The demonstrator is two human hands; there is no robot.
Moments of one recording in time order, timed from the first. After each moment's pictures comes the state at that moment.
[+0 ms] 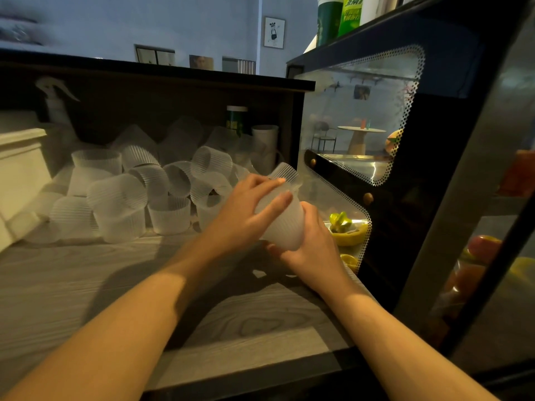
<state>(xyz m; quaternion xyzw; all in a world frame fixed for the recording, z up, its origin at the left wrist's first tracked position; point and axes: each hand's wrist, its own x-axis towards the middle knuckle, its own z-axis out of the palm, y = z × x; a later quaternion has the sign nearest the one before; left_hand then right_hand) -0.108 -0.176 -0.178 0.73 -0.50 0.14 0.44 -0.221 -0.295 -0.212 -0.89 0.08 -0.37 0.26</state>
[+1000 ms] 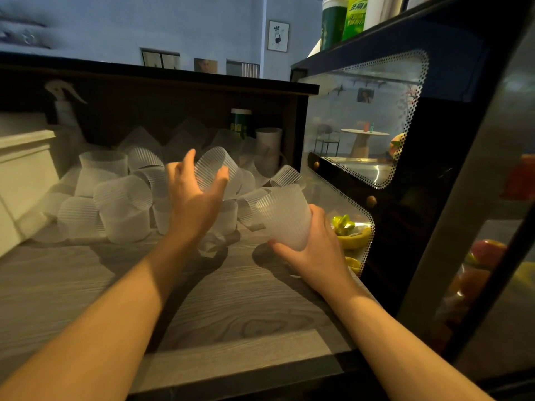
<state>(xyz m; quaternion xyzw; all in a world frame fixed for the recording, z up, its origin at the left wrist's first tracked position) -0.082 -0.141 -0.166 0.75 -0.22 0.27 0.55 -0.224 -0.294 -0.210 -0.88 0.13 -0.36 0.27</state>
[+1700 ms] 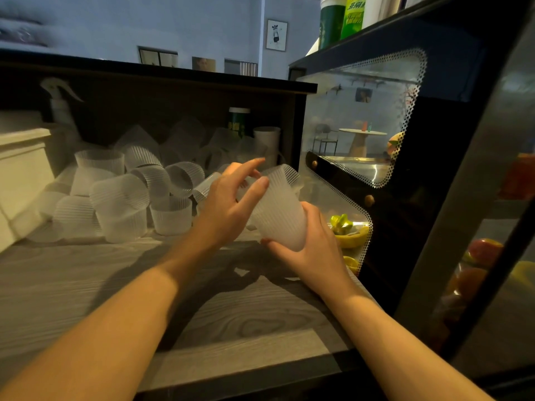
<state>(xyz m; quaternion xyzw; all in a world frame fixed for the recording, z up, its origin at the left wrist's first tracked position) -0.100 -0.164 -0.168 0.69 -0.47 0.19 0.52 -0.228 -0.290 -0.209 -0.88 0.08 -0.39 0.25</state>
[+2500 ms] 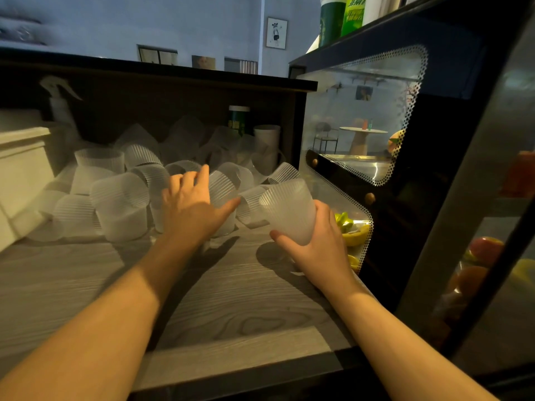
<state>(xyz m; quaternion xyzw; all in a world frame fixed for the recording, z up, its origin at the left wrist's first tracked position) -0.064 -0.141 -0.181 0.91 -0.21 0.29 0.23 -0.224 -0.299 -0.213 -0.86 0.14 -0.41 0.28</state>
